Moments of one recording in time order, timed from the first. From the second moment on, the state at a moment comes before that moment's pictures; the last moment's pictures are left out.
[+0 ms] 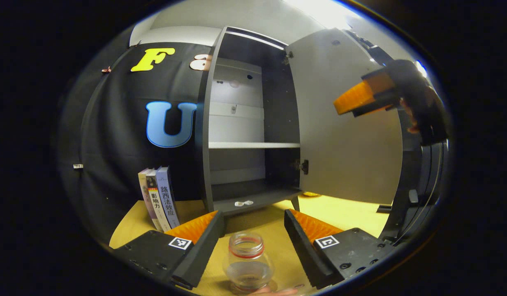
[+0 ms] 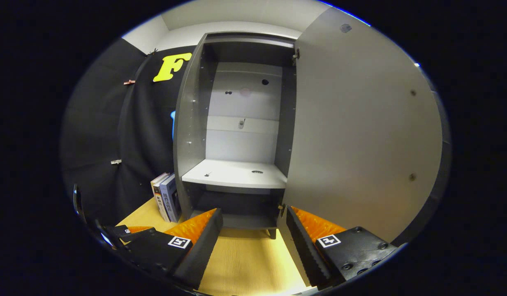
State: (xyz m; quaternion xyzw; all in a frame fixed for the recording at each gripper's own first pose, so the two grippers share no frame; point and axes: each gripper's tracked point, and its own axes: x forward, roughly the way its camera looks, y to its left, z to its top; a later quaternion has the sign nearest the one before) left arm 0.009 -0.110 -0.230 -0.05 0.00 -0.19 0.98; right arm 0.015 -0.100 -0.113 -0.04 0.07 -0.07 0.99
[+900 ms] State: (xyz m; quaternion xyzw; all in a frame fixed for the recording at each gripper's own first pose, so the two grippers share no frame) left arm 0.020 -0.210 -0.026 -0.03 -0.02 -0.31 0.95; right arm -0.150 -0.259 -0.026 -0.02 0.00 -0.31 0.95
